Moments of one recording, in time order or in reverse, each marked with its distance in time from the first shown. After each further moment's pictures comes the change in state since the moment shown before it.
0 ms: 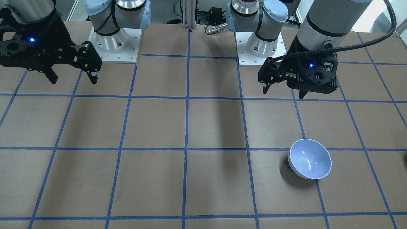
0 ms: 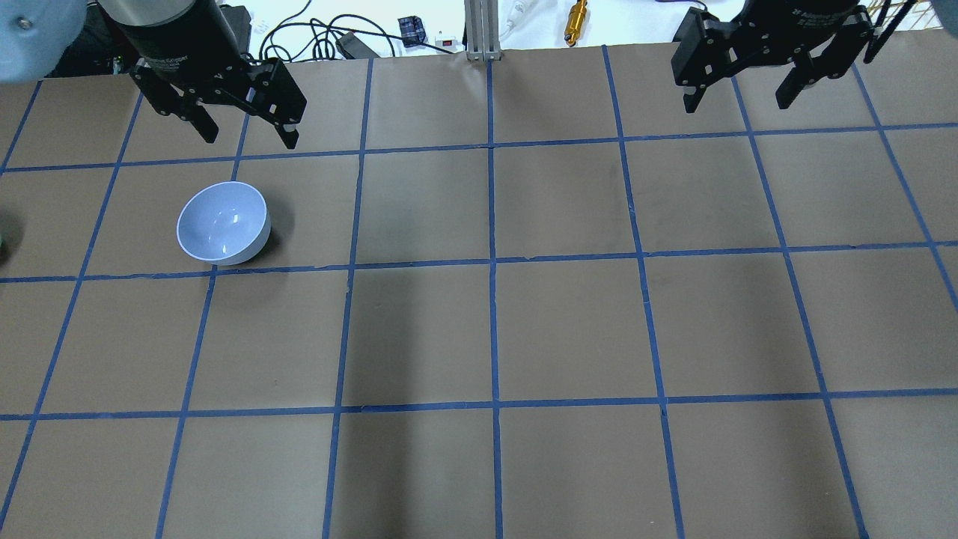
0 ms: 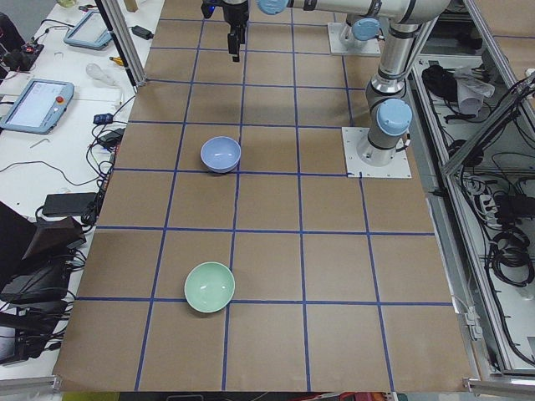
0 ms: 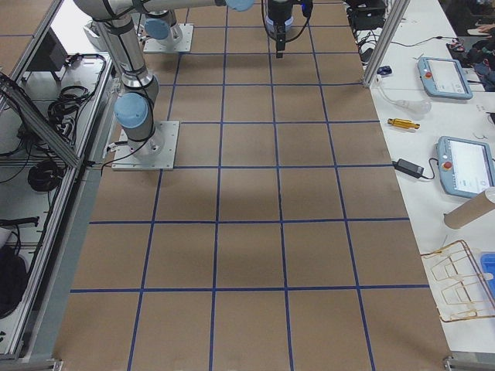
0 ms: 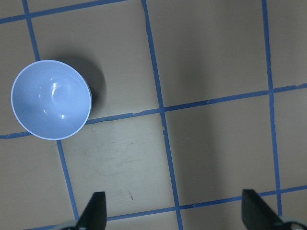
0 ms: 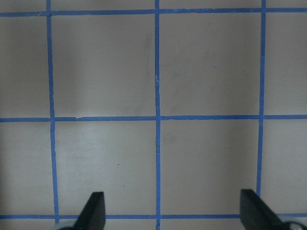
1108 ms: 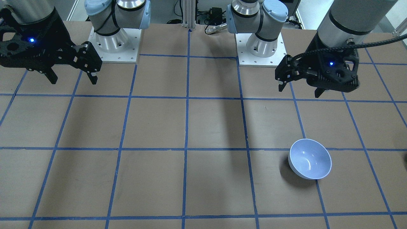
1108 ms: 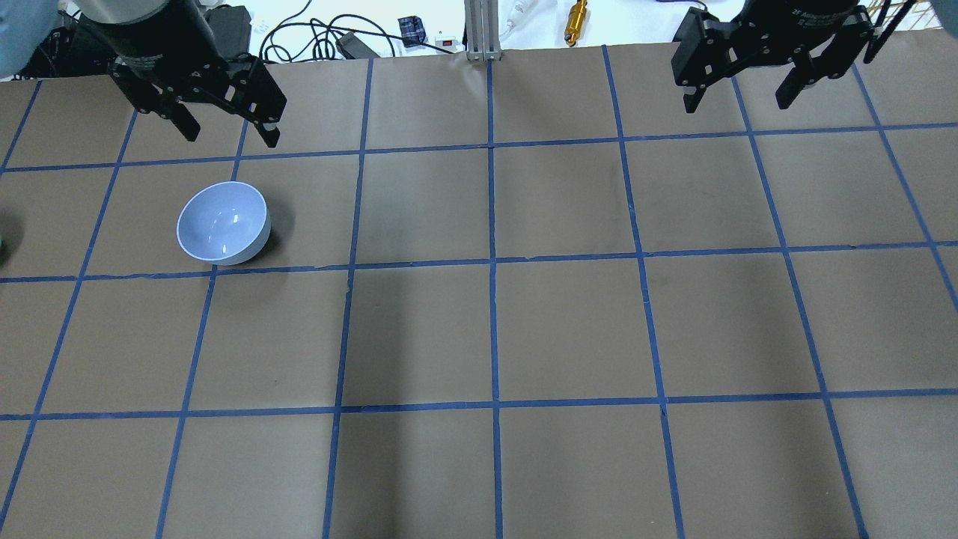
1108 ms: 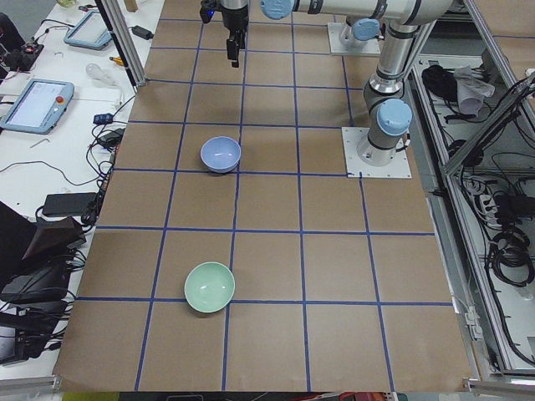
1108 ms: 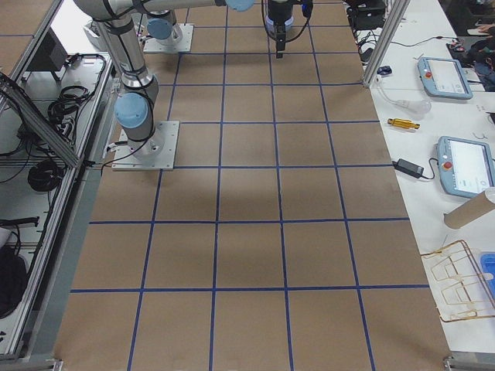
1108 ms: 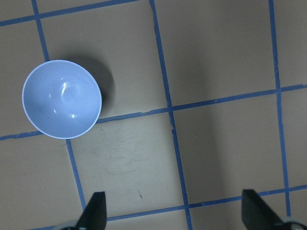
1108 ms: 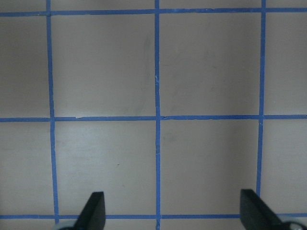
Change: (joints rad) left arm 0.109 0.025 -0.009 -0.034 0.003 0.179; right arm 0.000 0.000 0.000 0.000 0.000 0.000
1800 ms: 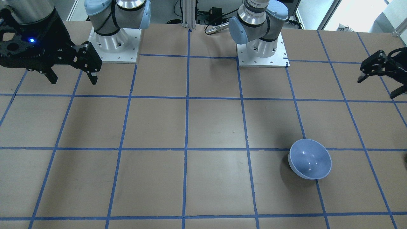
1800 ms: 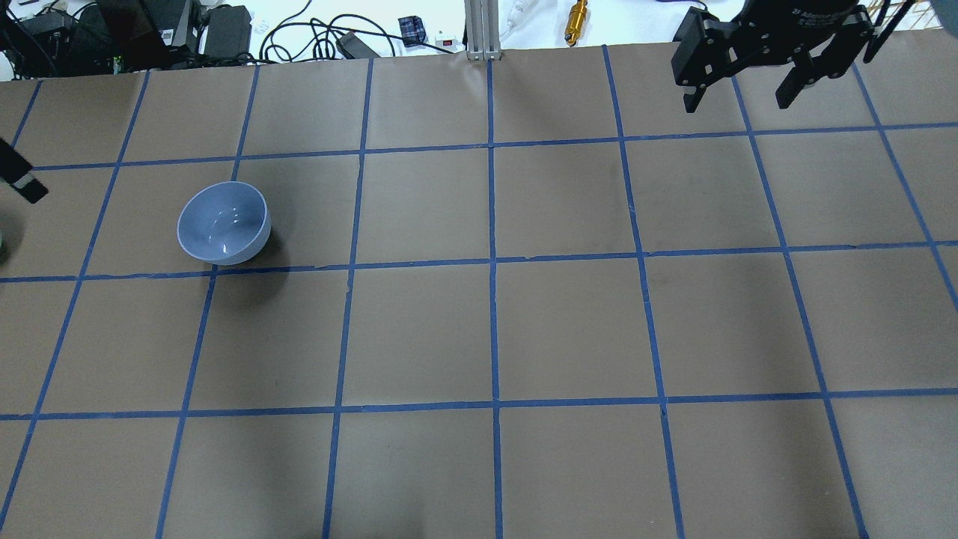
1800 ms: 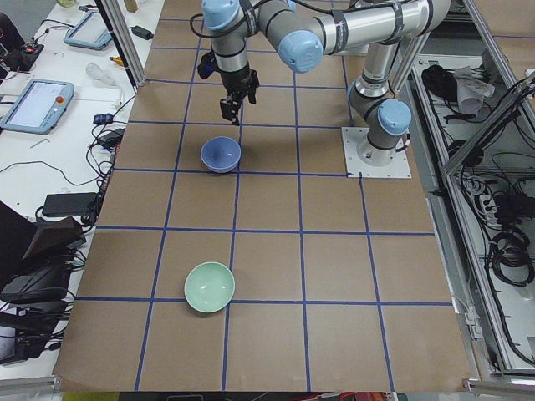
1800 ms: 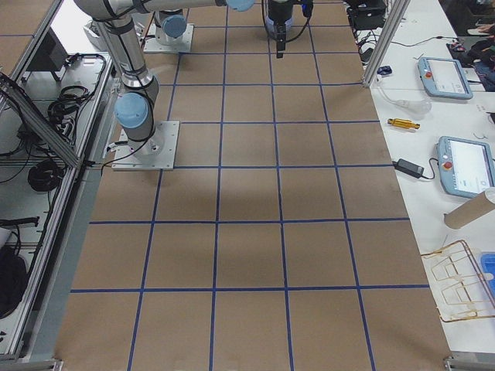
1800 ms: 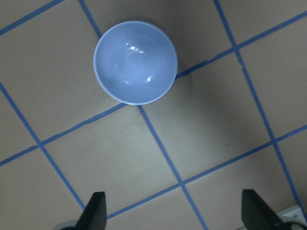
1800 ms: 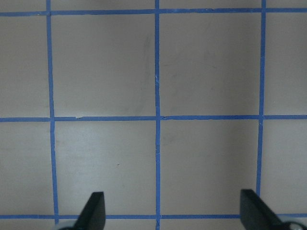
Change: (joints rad) left arm 0.434 -0.043 -0.002 -0.034 0.074 0.816; right arm 0.000 0.000 0.000 0.000 0.000 -0.001
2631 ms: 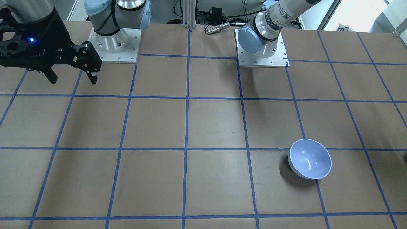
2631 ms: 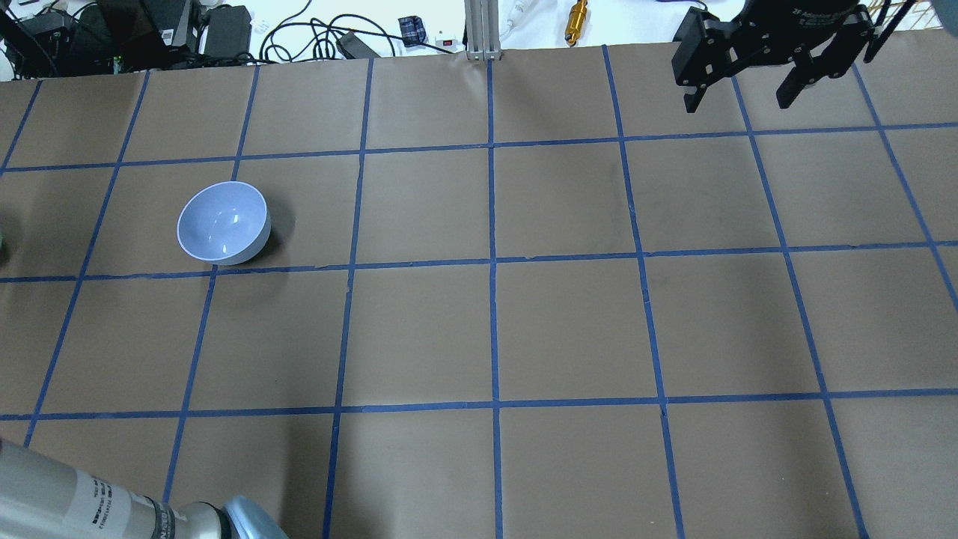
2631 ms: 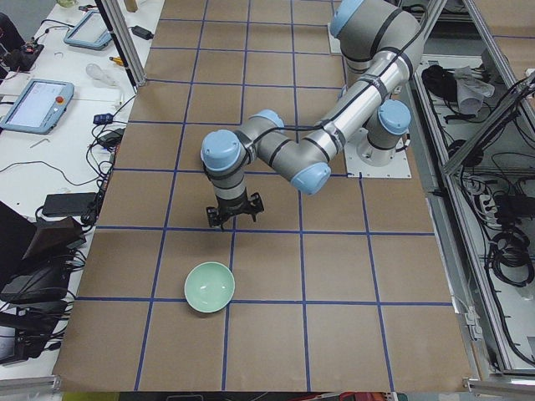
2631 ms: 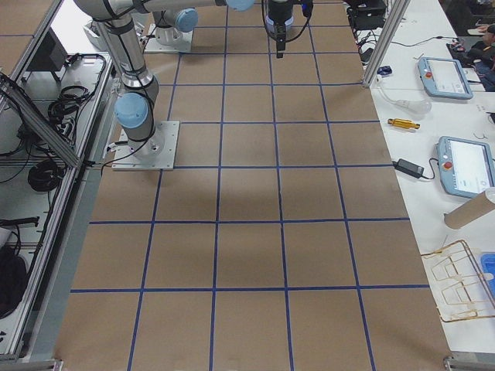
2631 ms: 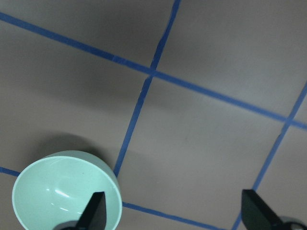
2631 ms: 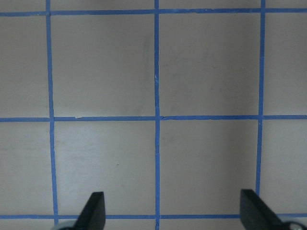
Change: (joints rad) left arm 0.341 -0.395 0.037 0.556 0.010 1.146; right arm 0.000 0.000 0.000 0.000 -0.001 0.000
